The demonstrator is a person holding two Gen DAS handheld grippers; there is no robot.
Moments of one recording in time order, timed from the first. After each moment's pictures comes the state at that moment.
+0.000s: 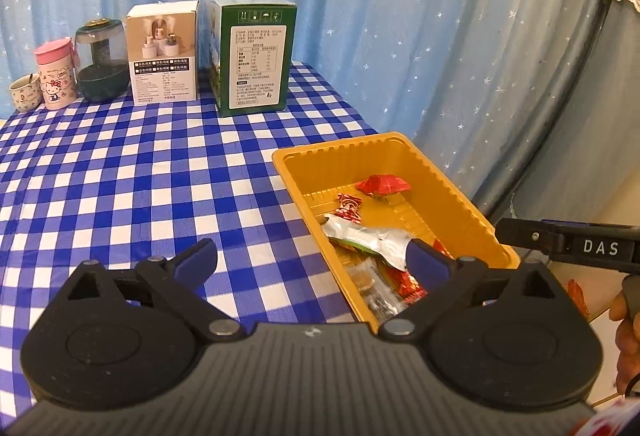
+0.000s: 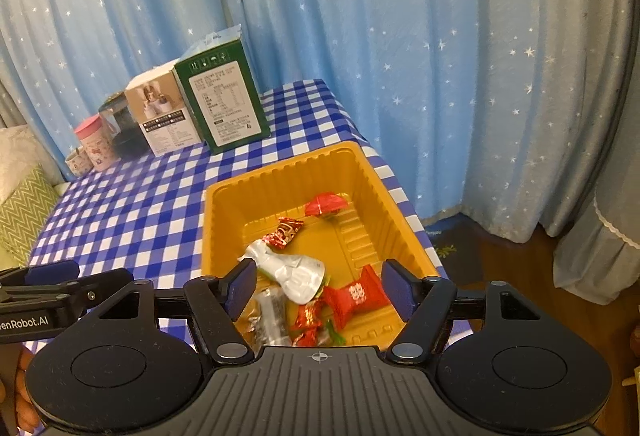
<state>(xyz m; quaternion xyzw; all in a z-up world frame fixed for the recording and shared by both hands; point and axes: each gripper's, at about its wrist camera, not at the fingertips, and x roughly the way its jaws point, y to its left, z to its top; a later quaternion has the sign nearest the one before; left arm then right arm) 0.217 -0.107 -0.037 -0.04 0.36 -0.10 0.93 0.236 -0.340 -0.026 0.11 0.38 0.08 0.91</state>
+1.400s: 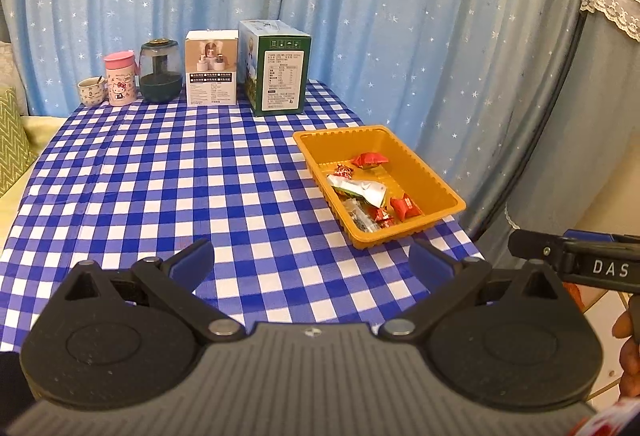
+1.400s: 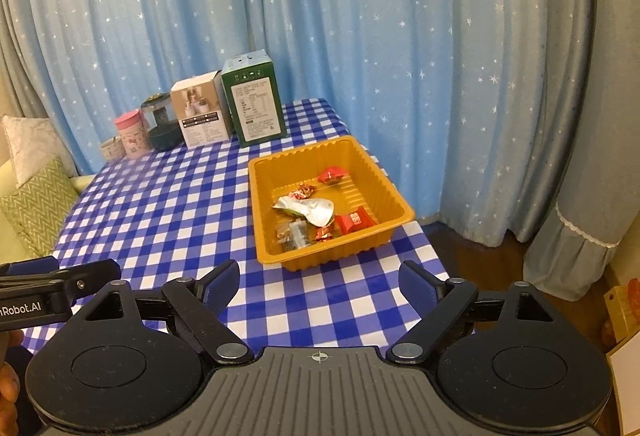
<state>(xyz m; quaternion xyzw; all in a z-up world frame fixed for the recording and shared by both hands) 0.021 -0.092 0.015 -0.04 0.32 -0.07 0.94 0.038 -0.316 0.034 0.08 0.34 0.06 0.93</state>
